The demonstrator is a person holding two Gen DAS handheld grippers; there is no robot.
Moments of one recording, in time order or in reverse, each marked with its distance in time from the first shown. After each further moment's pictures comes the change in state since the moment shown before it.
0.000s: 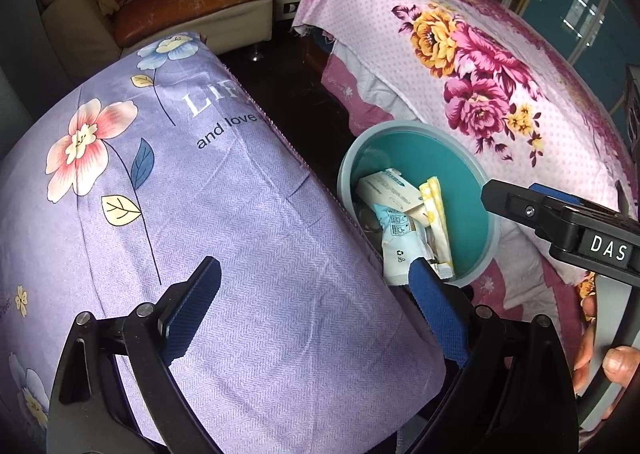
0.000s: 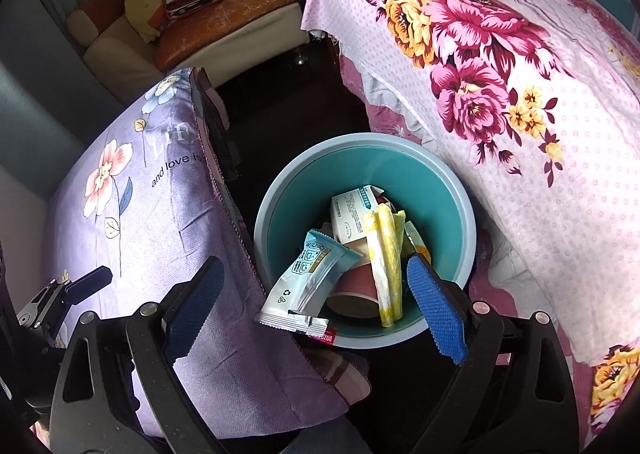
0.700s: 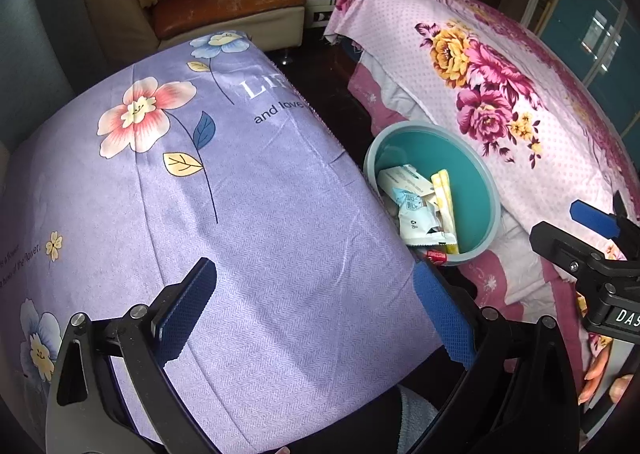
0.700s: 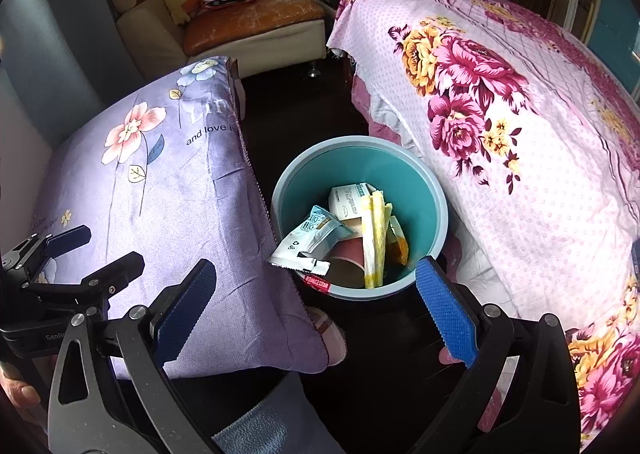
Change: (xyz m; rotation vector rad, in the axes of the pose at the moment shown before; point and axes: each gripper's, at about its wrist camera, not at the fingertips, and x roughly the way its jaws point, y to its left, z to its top) left arm -0.052 0.022 -0.043 -0.079 -0.032 0.050; right arm -0.065 0.032 -0.051 -0.166 -0.062 -0.069
